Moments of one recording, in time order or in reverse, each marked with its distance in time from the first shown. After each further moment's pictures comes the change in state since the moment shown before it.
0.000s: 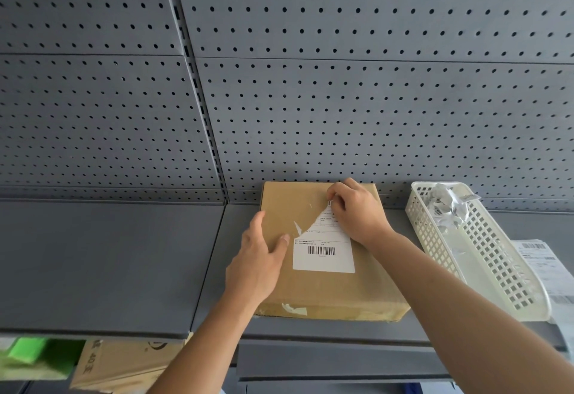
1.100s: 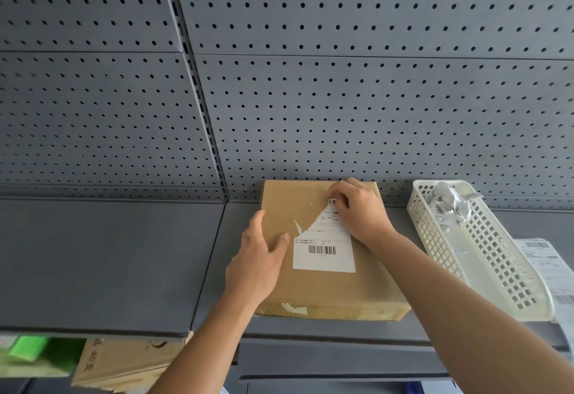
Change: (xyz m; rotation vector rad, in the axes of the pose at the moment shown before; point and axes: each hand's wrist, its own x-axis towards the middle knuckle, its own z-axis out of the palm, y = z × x) left_hand 0.001 -0.001 0.002 -0.023 0.010 -0.001; right_hand 0.000 0.004 0.003 0.082 0.044 0.013
